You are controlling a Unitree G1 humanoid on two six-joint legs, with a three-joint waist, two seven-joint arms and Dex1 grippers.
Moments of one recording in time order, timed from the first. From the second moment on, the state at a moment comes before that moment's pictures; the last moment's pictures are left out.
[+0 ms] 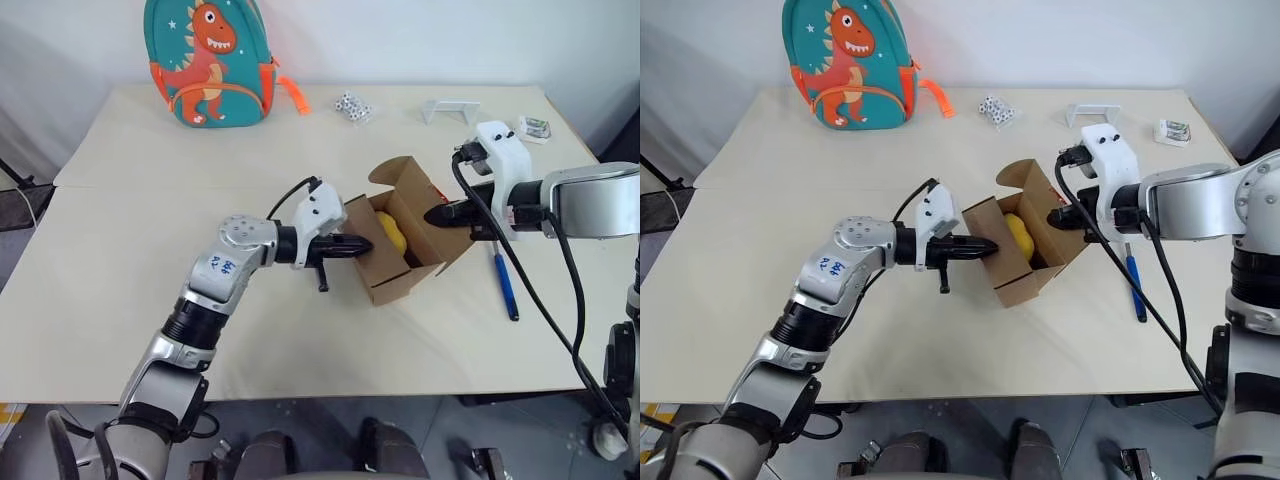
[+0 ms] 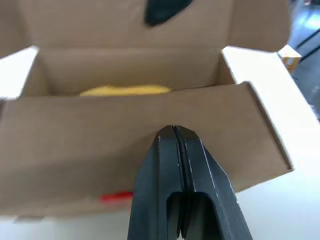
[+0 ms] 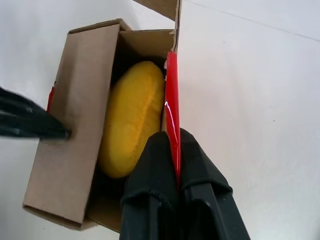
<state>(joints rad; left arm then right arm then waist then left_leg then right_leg) -0.78 0.34 -0.23 0.08 -0.21 0.51 -0.92 -1.04 -0.87 -0.05 -0.02 1.55 1.61 -0.33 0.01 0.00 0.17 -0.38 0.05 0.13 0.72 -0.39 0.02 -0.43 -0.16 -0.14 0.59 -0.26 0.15</state>
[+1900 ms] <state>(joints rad) -0.58 0.41 -0.26 0.01 -0.20 0.68 -0.86 -1.00 -0.99 0.14 -0.10 1.52 1.55 -0.30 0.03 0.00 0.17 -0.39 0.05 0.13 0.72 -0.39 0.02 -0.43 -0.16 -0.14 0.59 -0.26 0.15</state>
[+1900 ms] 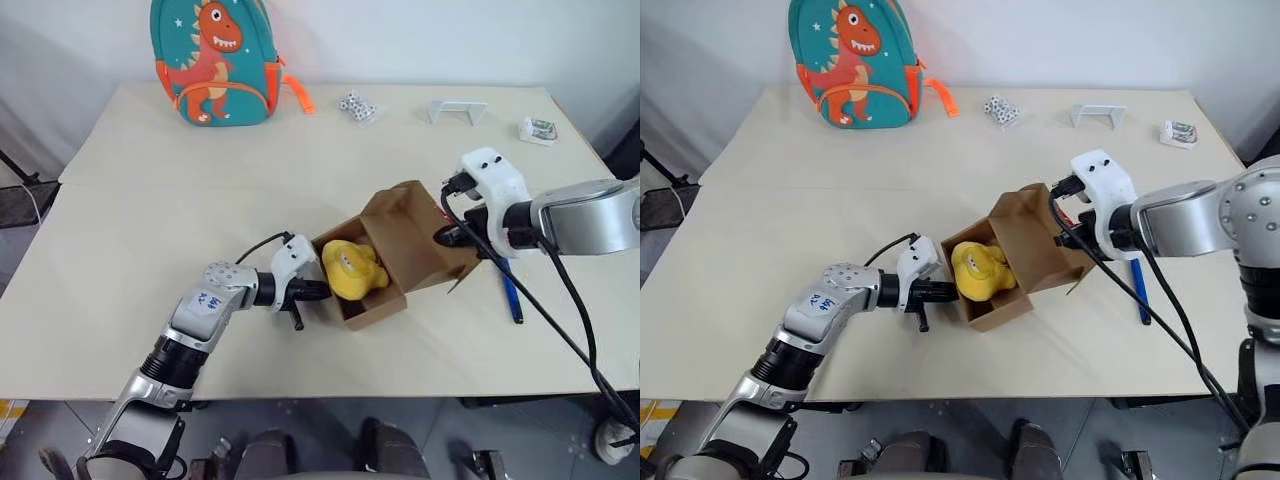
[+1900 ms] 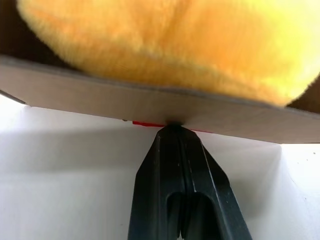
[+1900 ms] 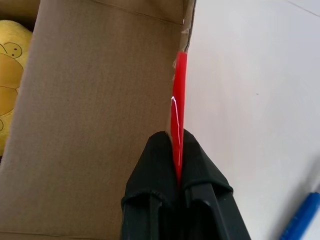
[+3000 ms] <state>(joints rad) -0.61 0.69 0.07 0.16 -0.40 0.43 -1.18 -0.50 -0.92 -0.54 -0.30 1.10 0.88 0.56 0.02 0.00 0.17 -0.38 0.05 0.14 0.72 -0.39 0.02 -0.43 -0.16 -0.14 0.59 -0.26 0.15</state>
